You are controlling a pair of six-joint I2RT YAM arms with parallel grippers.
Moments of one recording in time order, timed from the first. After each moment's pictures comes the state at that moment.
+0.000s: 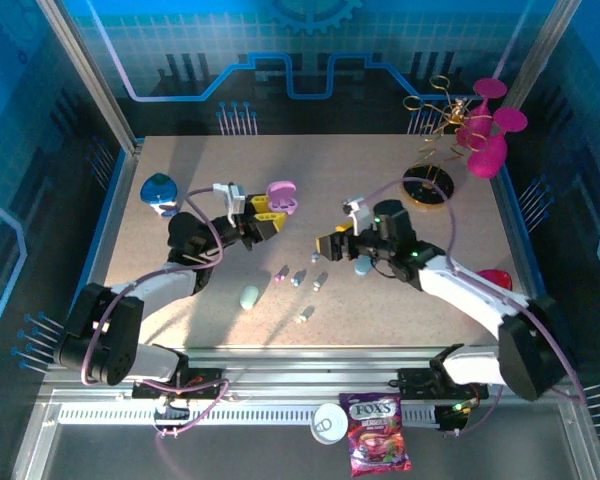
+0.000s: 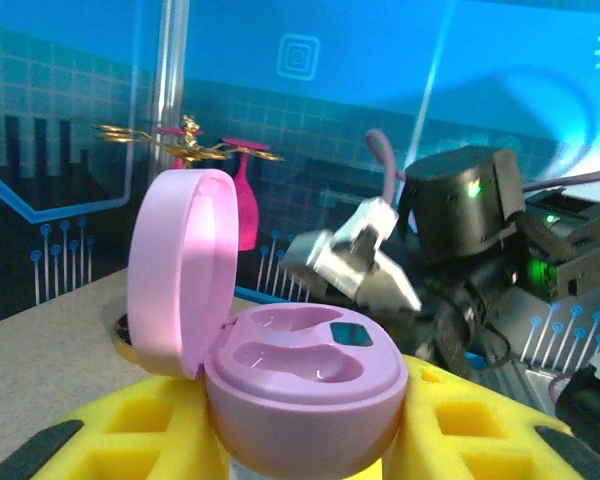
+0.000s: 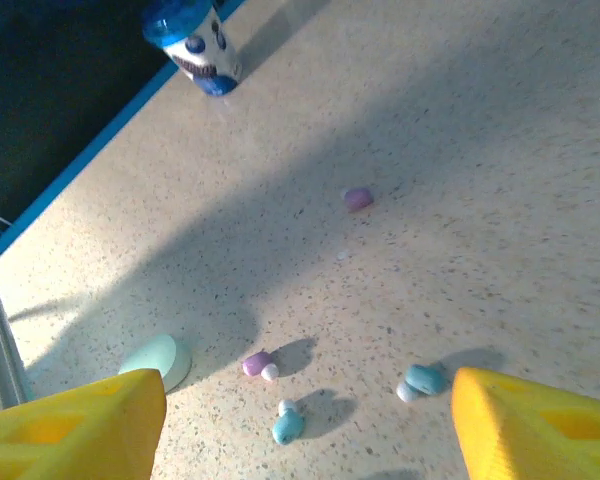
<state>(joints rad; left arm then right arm) -0.27 1.38 0.57 1.17 0.88 -0.43 0.53 1.35 0.80 0.00 -0.38 0.25</state>
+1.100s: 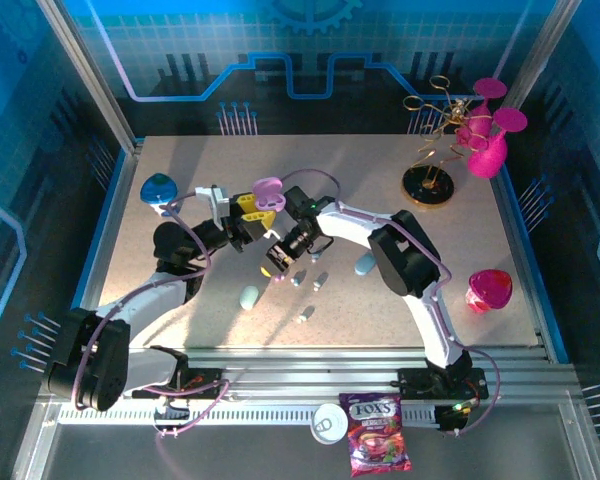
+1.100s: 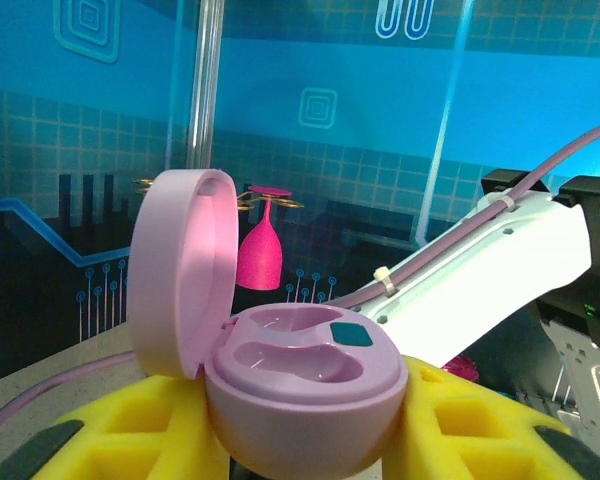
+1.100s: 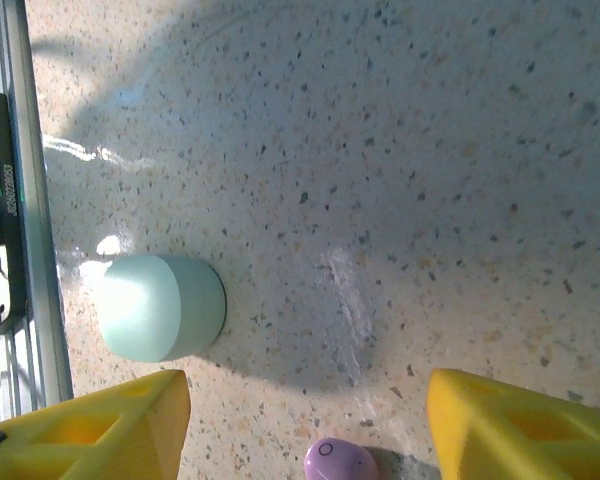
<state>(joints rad) -0.24 1.25 0.52 1.15 0.84 -0.46 0.69 2.25 1.67 -0.68 -0.74 -0.18</state>
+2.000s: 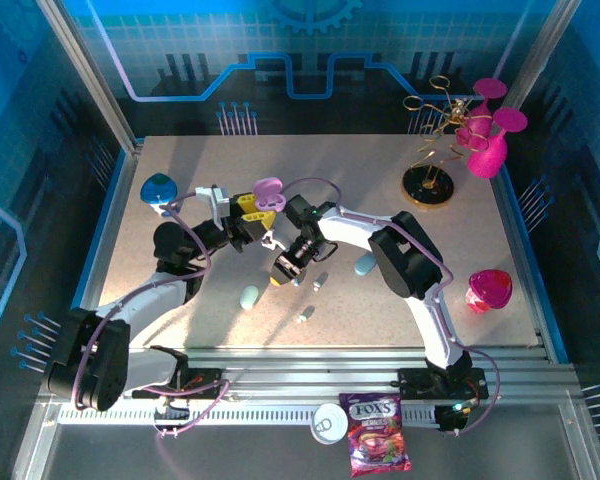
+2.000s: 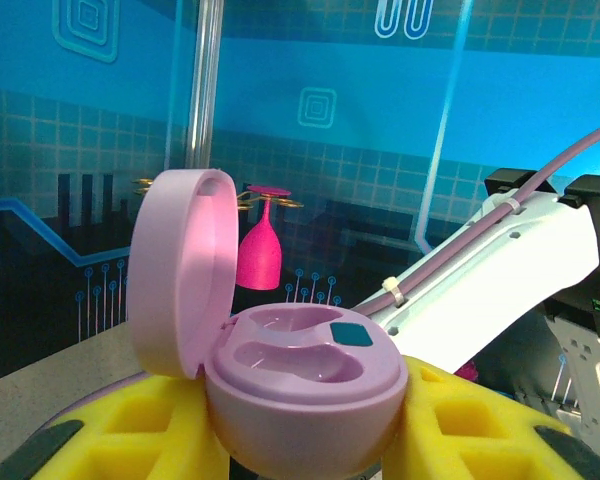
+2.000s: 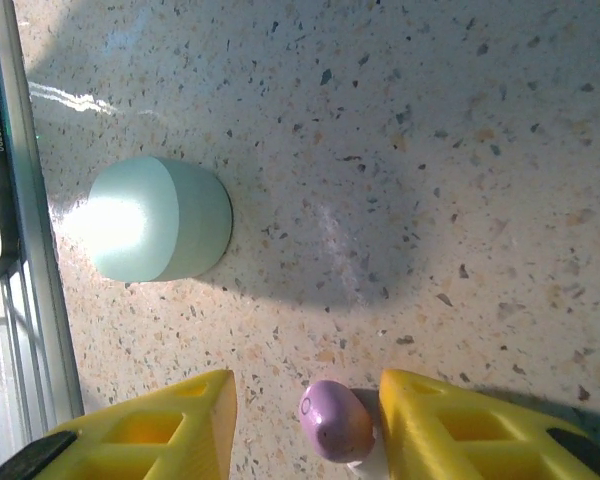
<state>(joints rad) -0.24 1.25 0.52 1.15 0.84 -0.46 0.70 2.22 1.60 -0.73 -0.73 -0.23</state>
